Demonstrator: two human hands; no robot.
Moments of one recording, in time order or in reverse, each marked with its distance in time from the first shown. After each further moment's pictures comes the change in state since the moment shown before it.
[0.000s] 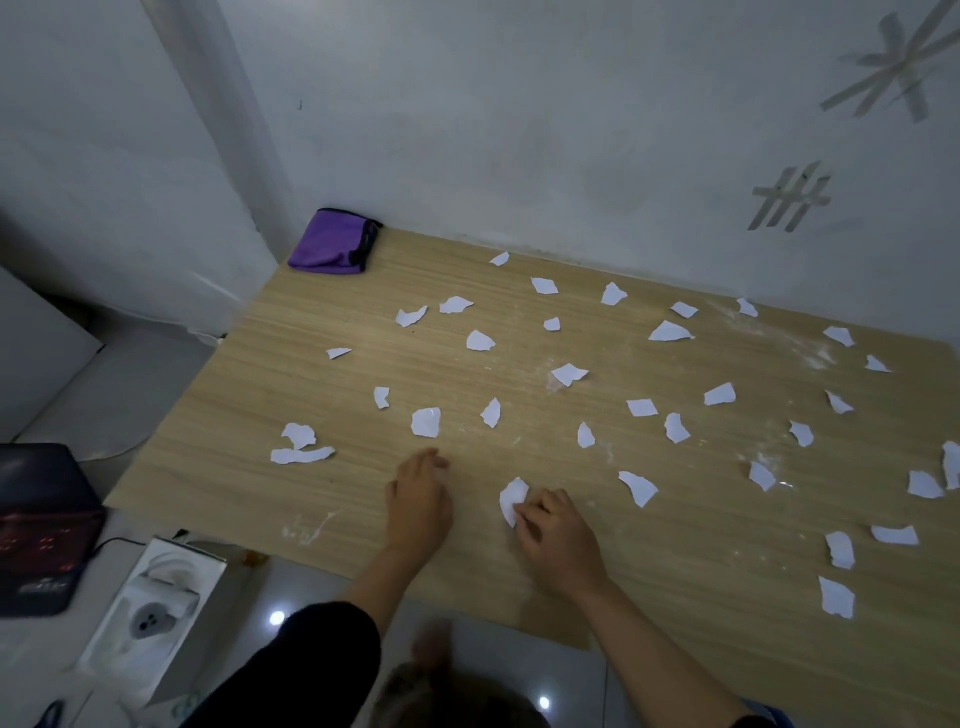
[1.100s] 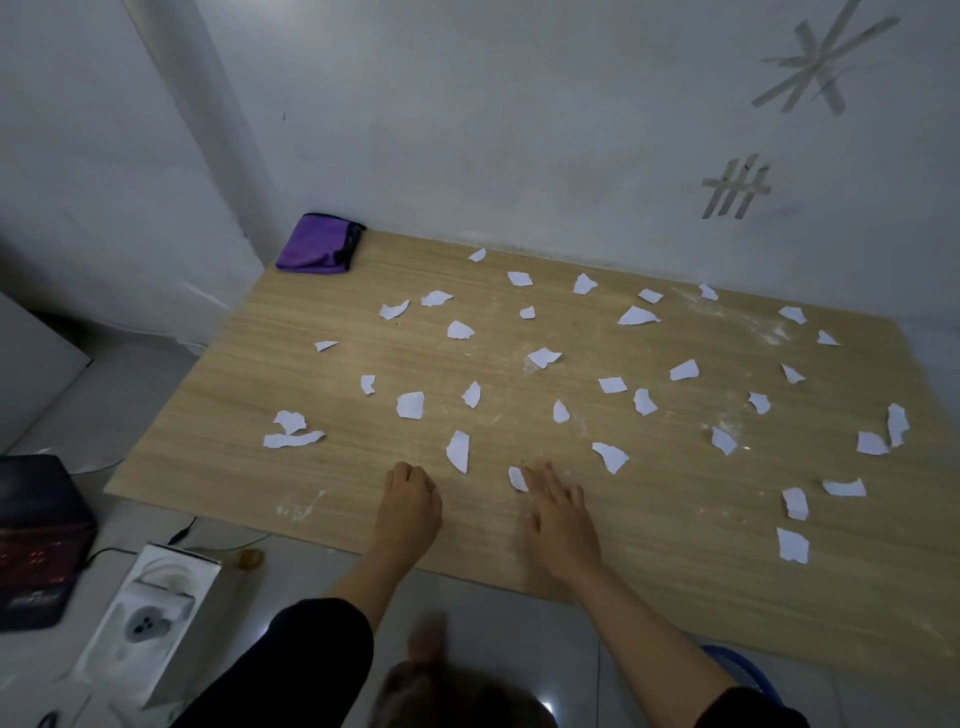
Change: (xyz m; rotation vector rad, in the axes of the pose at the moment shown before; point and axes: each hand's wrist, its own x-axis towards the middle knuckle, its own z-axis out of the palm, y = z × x) left_hand -0.039 0.003 0.002 -0.039 -0.034 0.026; right_hand -0.035 0.003 -0.023 -0.059 -0.213 0.218
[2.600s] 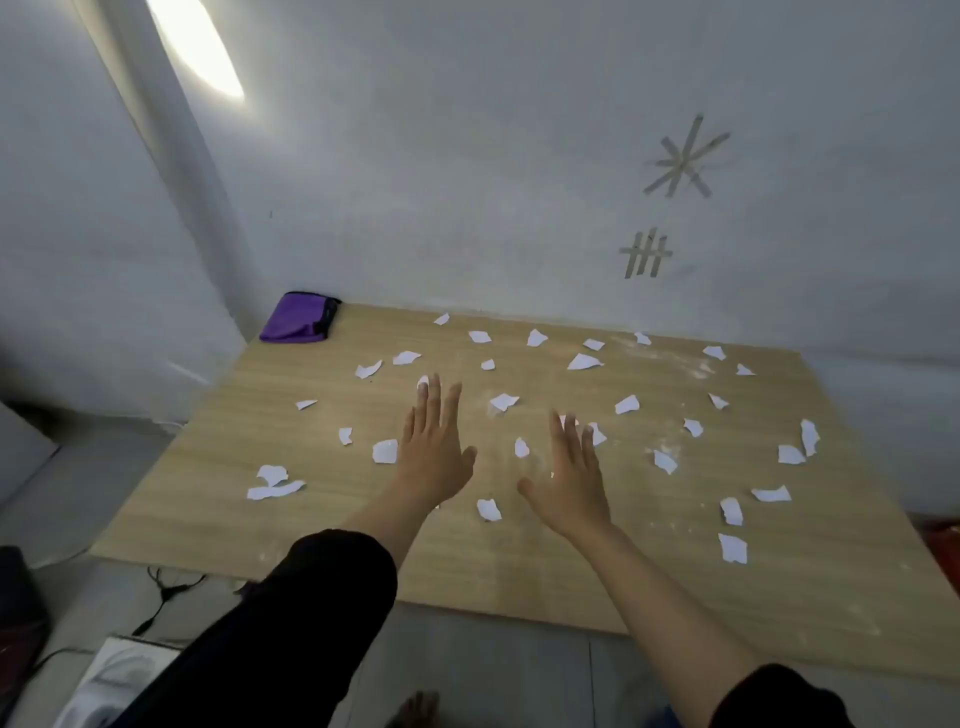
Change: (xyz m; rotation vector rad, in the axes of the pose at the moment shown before) left_hand 0.017 0.122 -0.067 0.217 0.071 0.310; right_hand -0.016 -0.022 -0.112 0.124 0.257 0.086
